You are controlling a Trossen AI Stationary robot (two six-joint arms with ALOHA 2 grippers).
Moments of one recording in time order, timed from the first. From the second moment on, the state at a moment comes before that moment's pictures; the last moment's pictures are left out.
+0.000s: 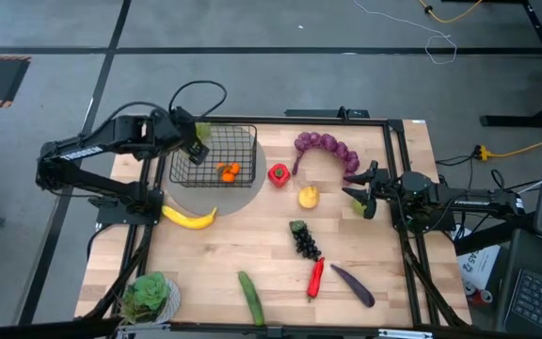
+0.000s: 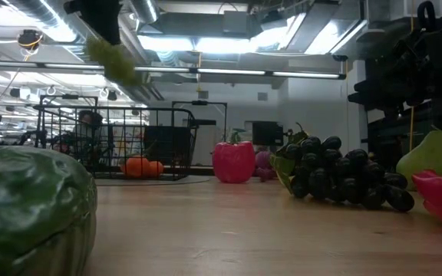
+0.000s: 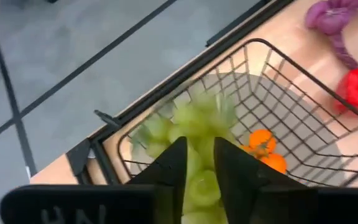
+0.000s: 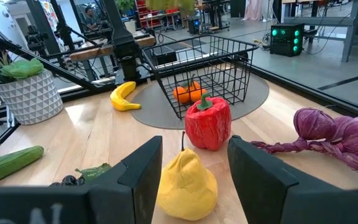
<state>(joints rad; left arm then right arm) 0.20 1.09 1.34 -1.20 -0.67 -0.49 -0.08 0.14 0.01 0.04 0.13 0.21</state>
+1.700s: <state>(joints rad) -0.05 1.40 1.34 -0.88 -0.46 -0.51 -0.08 0.16 0.01 0.04 0.13 0.21</state>
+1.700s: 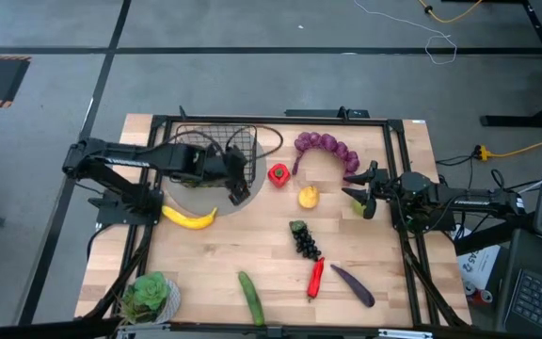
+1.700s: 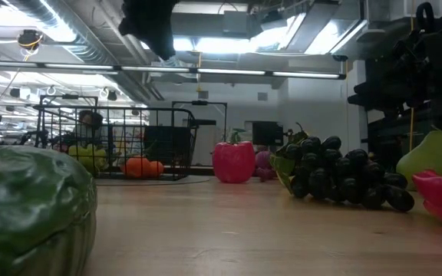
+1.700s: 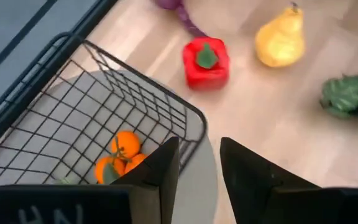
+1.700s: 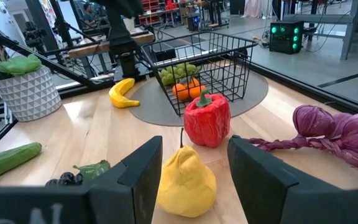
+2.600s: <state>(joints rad) -0.19 1.33 1.34 -0.96 -0.52 -0.49 -0.08 0.23 0.49 -0.87 0.18 0.79</state>
